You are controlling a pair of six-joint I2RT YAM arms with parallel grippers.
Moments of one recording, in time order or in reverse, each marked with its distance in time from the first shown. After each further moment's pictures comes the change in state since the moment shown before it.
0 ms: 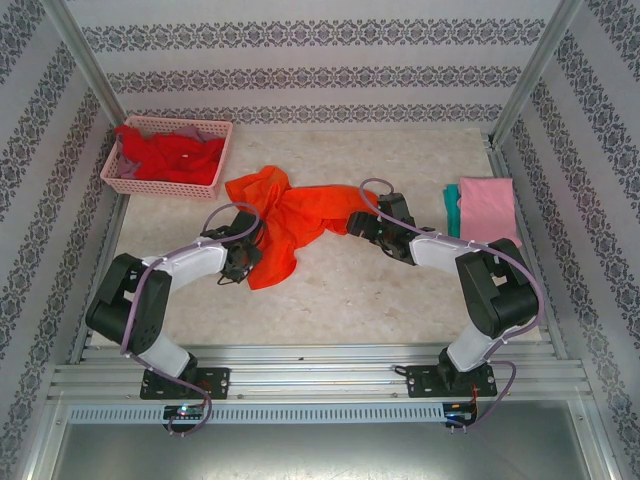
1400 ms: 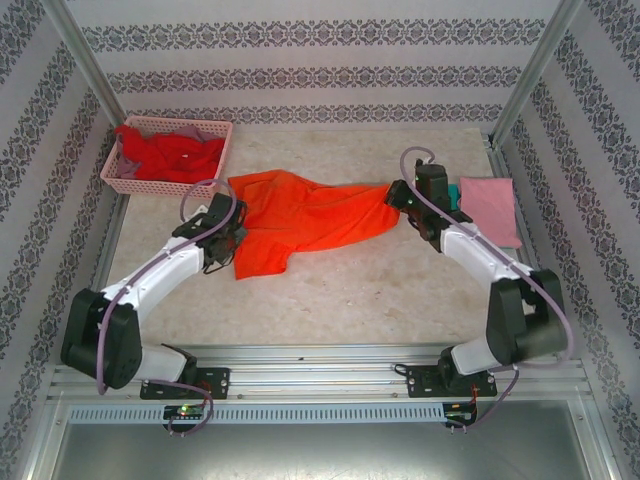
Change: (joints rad) left arm 0.082 -0.237 0.073 -0.069 -0.100 0.114; right arm -0.165 -0.227 0.112 -0.081 -0.014 -0.042
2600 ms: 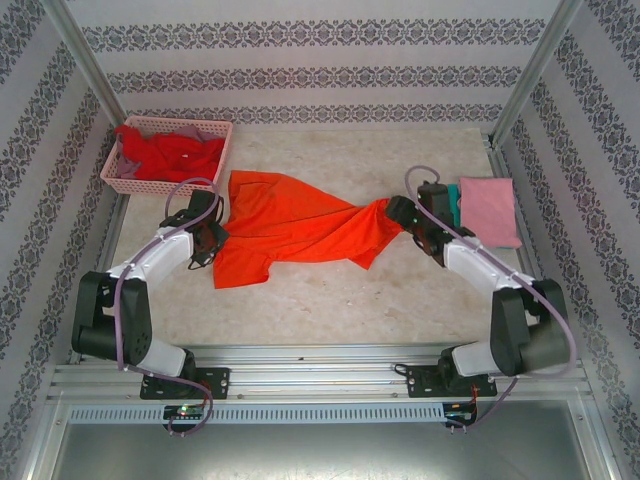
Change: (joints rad) left arm 0.193 0.129 0.002 -0.027 0.106 0.166; right arm -0.020 -0.053 -0.180 -0.035 0.060 0.078
